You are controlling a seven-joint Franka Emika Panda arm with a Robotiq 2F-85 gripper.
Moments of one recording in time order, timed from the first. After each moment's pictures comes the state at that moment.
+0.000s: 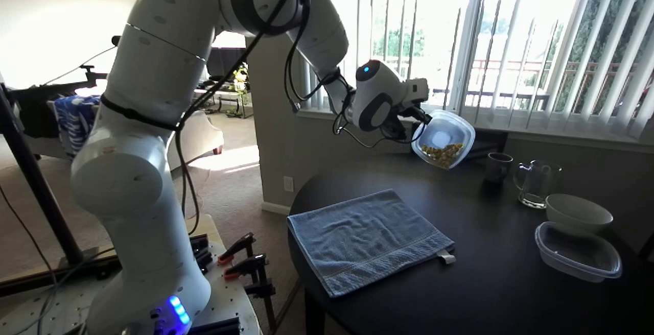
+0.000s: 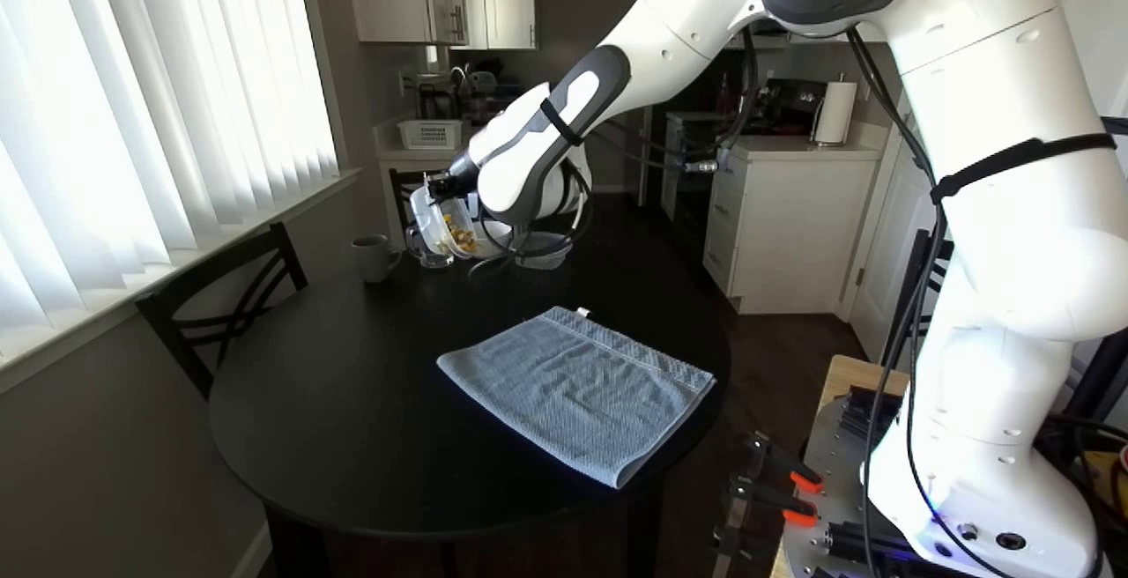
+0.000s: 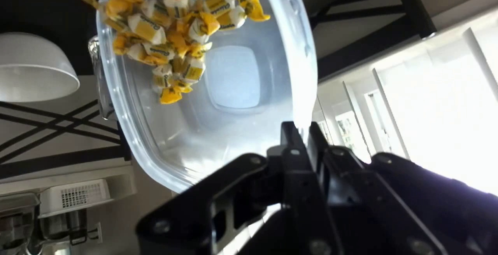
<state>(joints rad) -0.05 0.52 0.13 -1.93 0.11 3.46 0.15</state>
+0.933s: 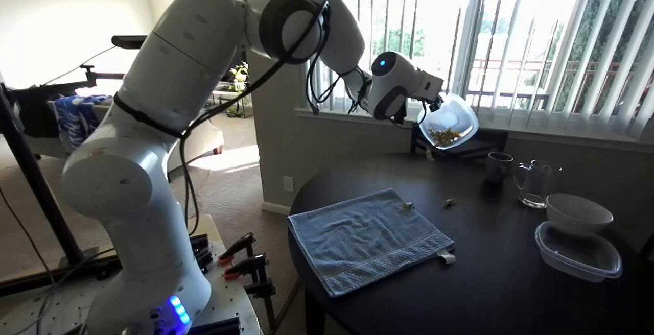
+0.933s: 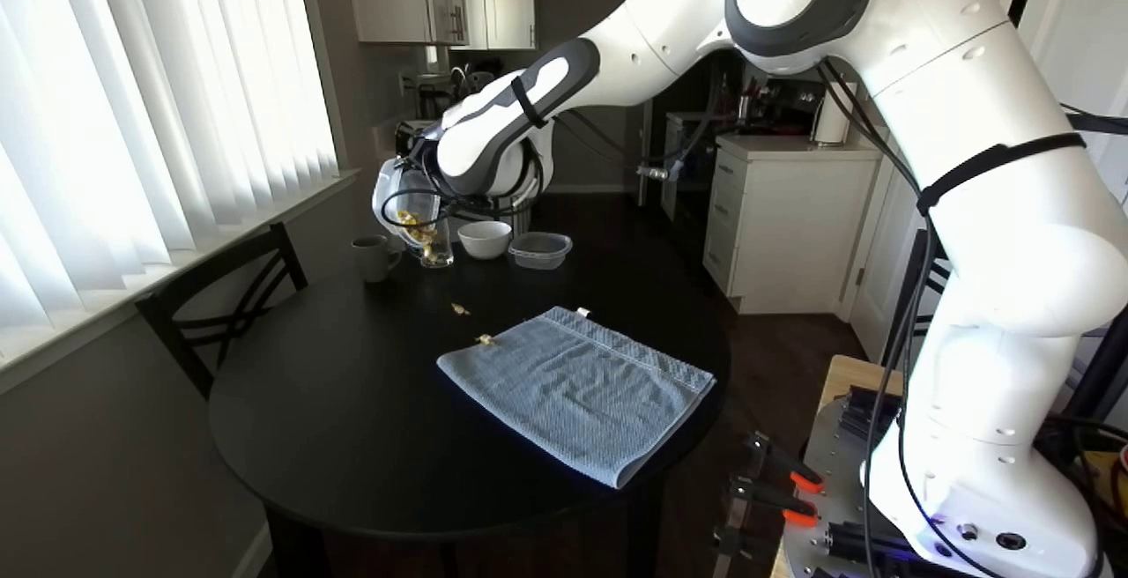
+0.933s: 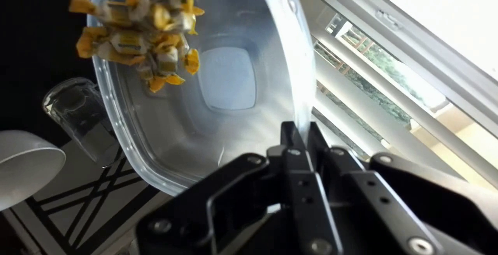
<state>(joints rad) -0.16 0.67 0.30 -1.64 0.15 3.45 0.58</state>
